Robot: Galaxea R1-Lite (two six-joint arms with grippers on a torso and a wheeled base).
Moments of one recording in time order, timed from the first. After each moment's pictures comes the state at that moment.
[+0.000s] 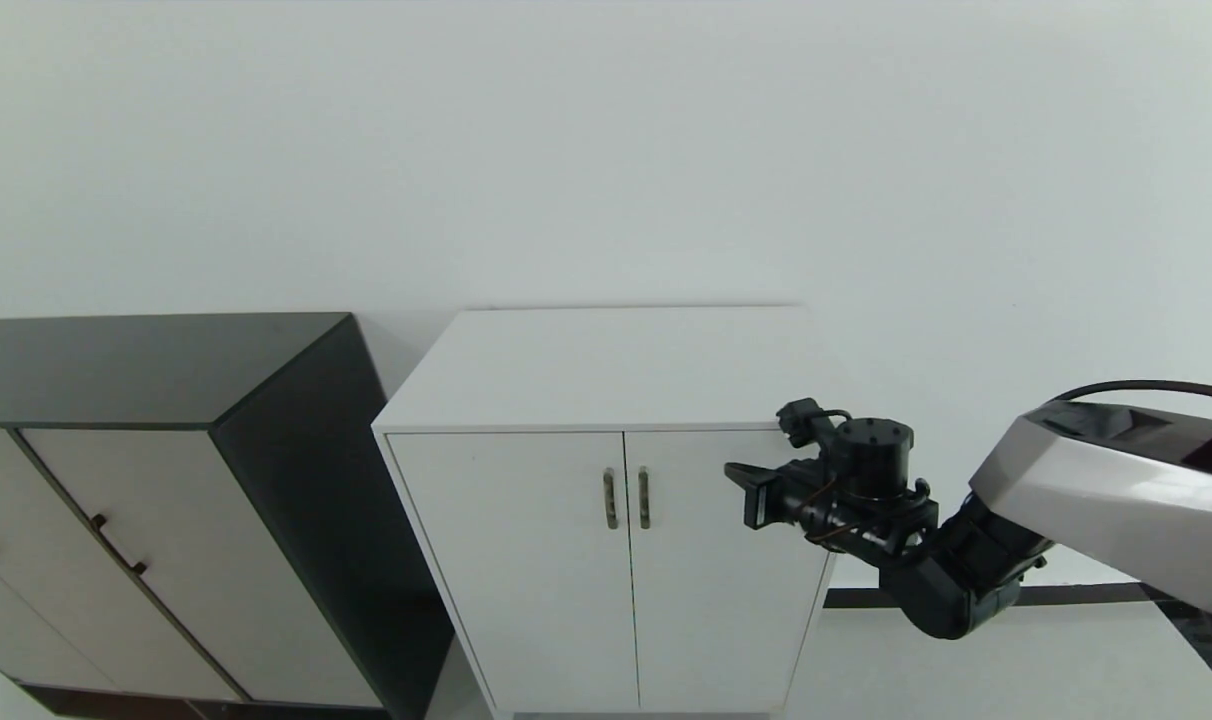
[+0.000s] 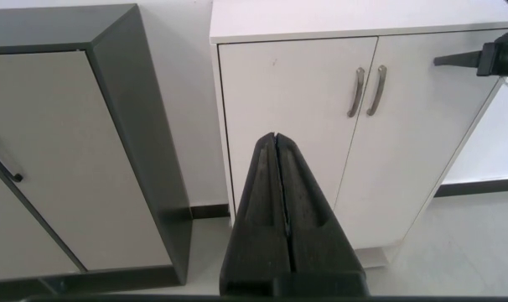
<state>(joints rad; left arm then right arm) 0.00 0.00 0.00 0.00 -0.05 0.02 0.48 2.30 -0.96 -1.16 0.19 0.16</state>
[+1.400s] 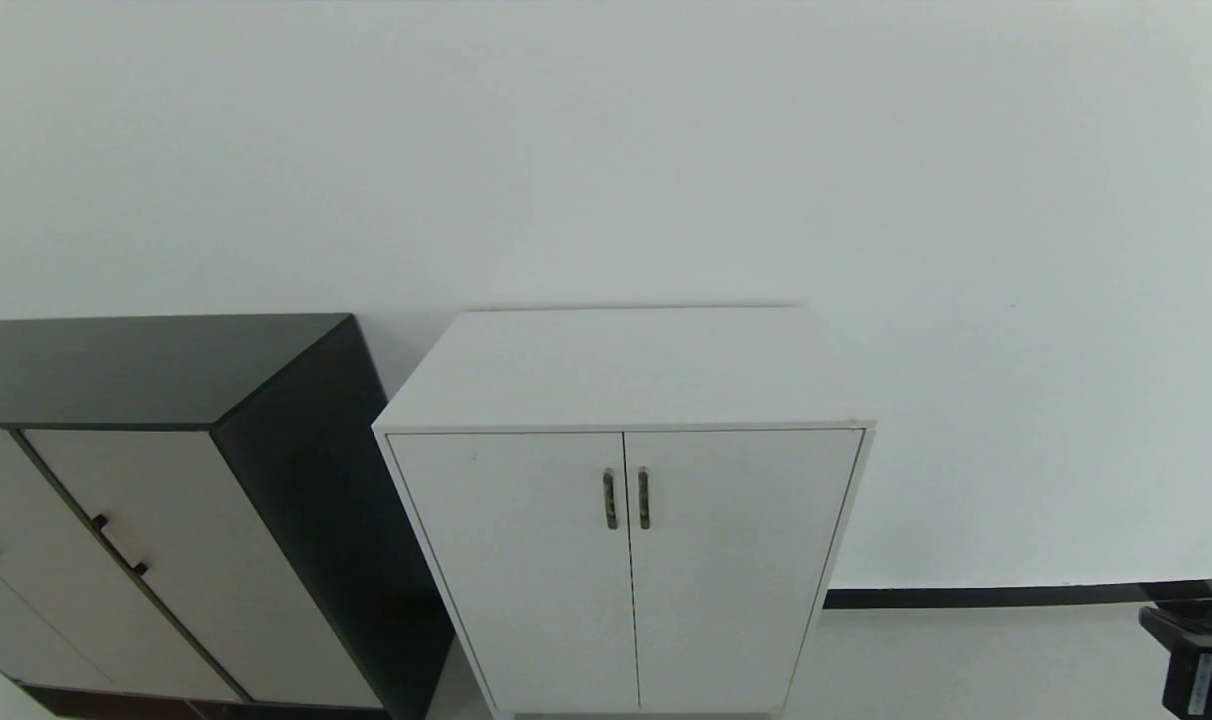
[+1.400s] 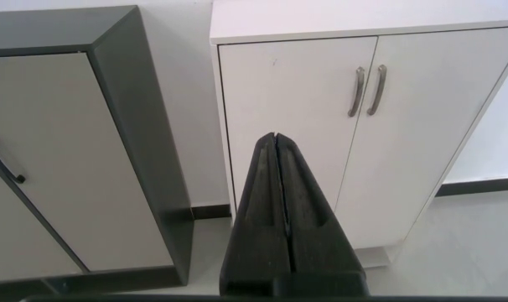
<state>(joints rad) 0.00 0.00 0.00 0.00 -0.05 0.03 0.01 1.27 0.00 -0.85 -0.10 0.03</state>
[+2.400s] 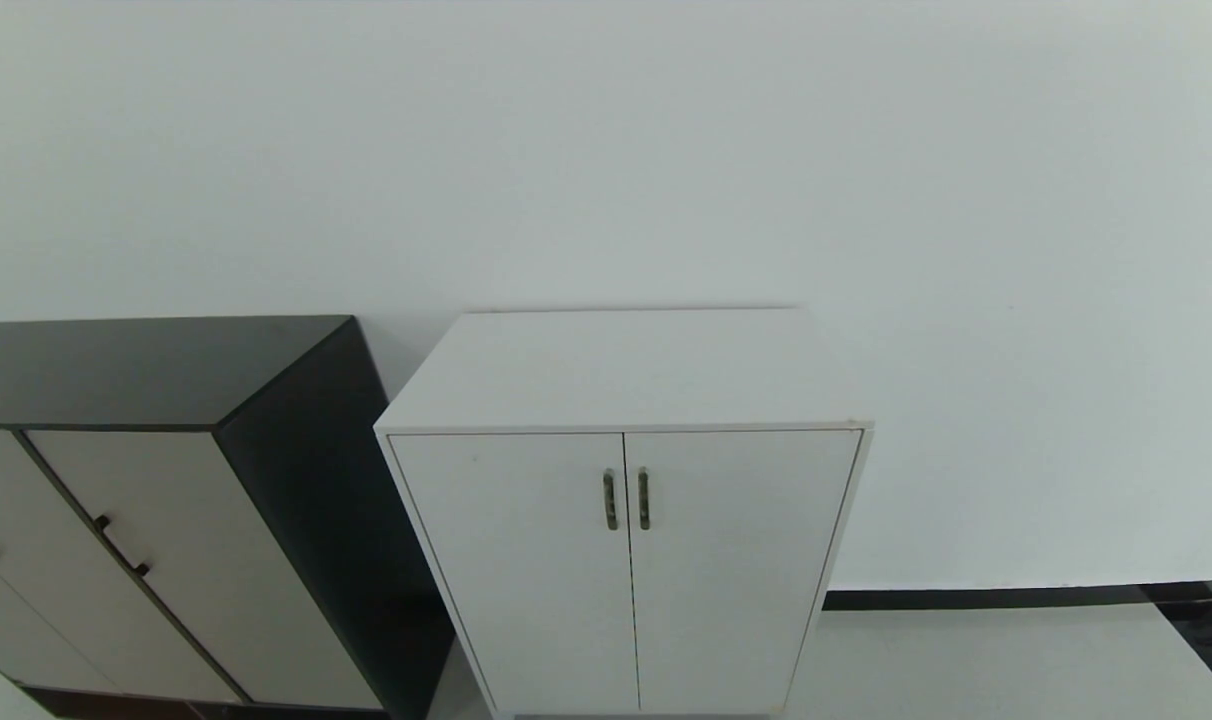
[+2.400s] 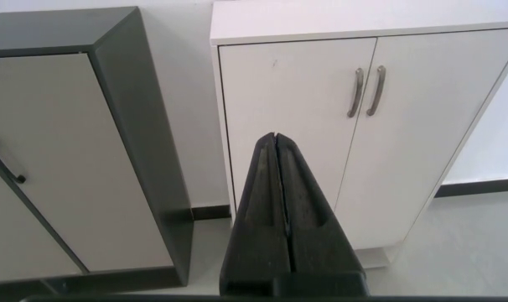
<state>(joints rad) 0.00 0.00 0.00 0.00 -0.05 0.03 0.09 0.42 0.00 -0.03 0.02 0.03</state>
